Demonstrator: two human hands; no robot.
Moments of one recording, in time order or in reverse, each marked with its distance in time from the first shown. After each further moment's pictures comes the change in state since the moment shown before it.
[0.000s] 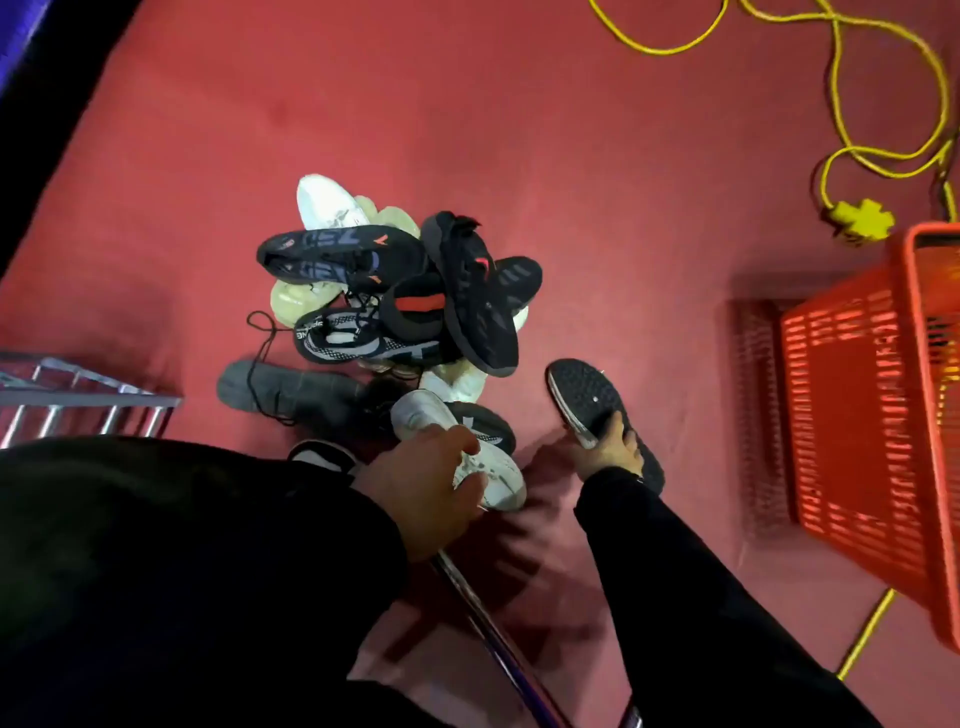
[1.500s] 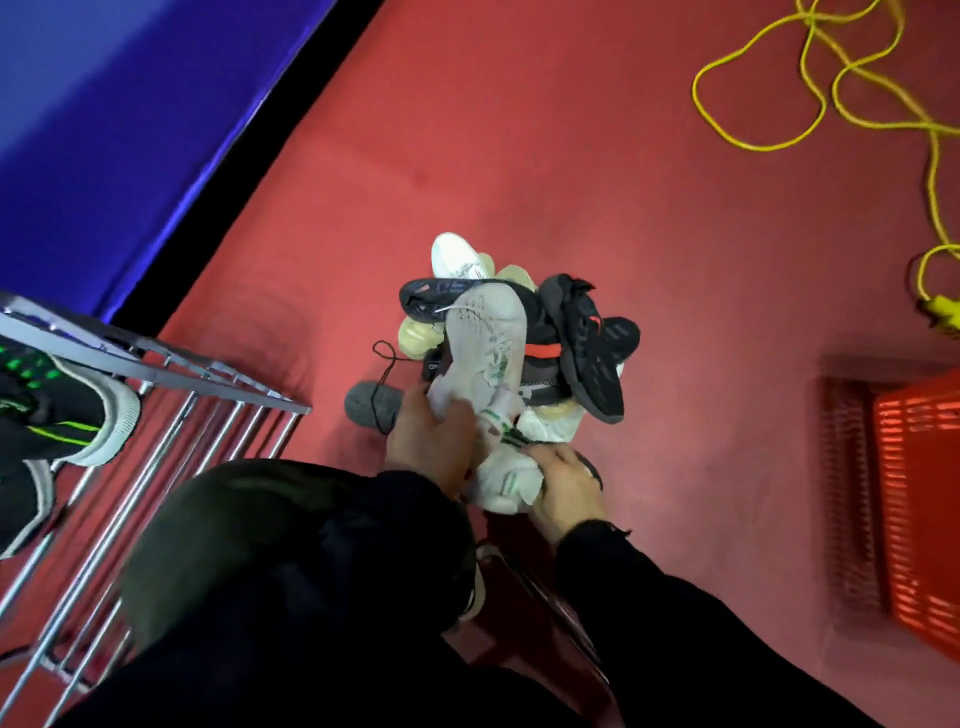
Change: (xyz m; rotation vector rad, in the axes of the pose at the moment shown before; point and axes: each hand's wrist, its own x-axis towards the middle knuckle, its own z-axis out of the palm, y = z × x) left_hand -0.042 -0.059 -0.084 -0.889 0.605 -0.439; right_hand -0.178 -0.131 0.033 -0.129 -0.028 -0.793
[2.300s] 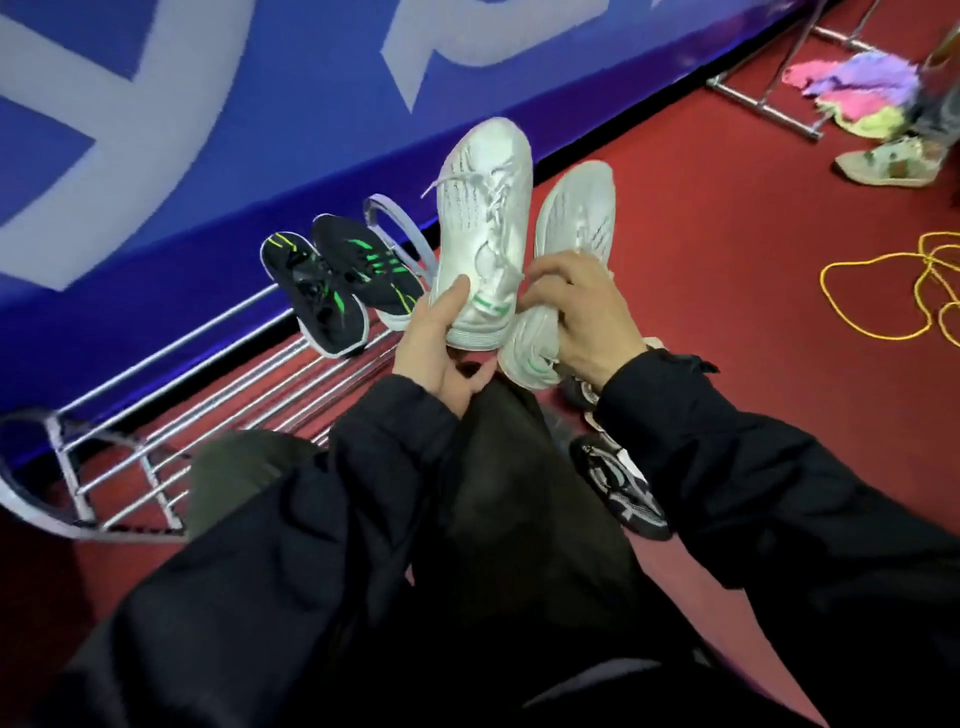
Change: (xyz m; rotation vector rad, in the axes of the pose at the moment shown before) left_hand -0.122 -0.057 -0.239 -1.235 -0.126 0.103; right_hand -0.085 -0.309 -0.080 -0.177 0.321 -1.153
